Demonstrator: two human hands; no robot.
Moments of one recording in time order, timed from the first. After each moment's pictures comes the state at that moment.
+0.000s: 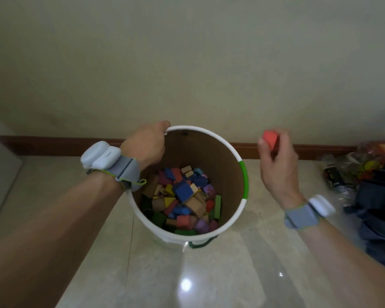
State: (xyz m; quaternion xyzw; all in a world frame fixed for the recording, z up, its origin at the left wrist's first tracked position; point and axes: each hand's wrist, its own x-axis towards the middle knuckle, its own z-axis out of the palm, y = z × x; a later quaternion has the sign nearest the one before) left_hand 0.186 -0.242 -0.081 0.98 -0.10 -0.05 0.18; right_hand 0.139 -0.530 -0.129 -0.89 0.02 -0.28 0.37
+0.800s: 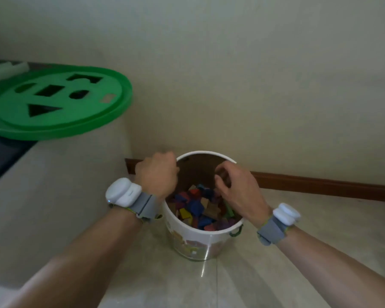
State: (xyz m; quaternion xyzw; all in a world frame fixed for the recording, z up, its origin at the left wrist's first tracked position) left_hand 0.092 -0.036 -0.023 1.00 0.05 0.02 0.07; right_hand 0.112 -0.242 -0.088 -0.93 -0.19 -0.13 0.27
